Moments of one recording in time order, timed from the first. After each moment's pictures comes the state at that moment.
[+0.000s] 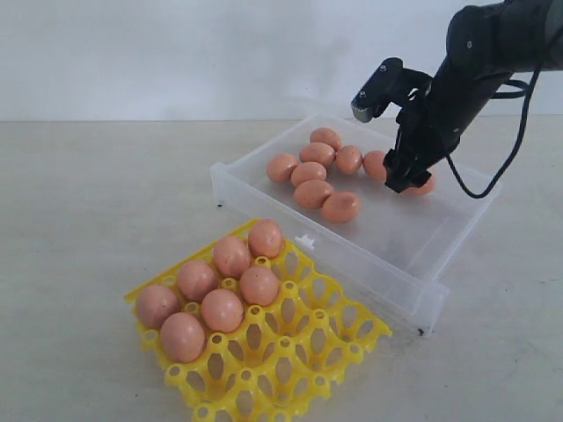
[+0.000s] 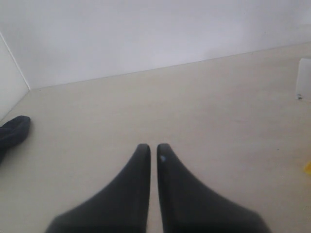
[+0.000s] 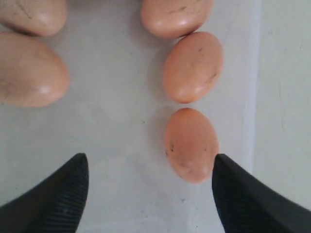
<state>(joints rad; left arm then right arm) 0.05 0.00 0.00 0.07 0.29 0.10 0.13 2.01 -1.47 -0.03 0.66 -0.69</state>
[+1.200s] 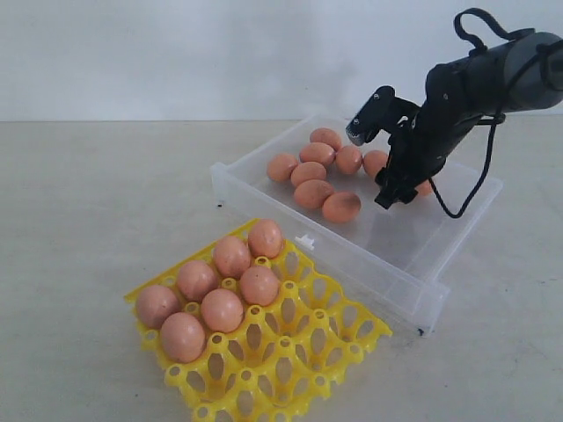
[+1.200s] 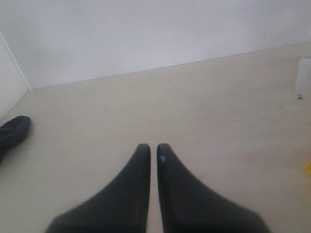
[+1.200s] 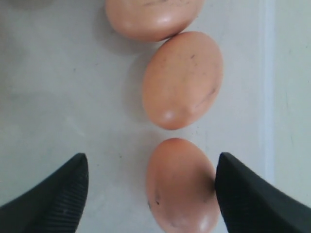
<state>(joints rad) 0.05 0.00 0.00 0.07 0.29 0.10 0.13 2.14 -1.47 -0.14 0.49 -0.54</state>
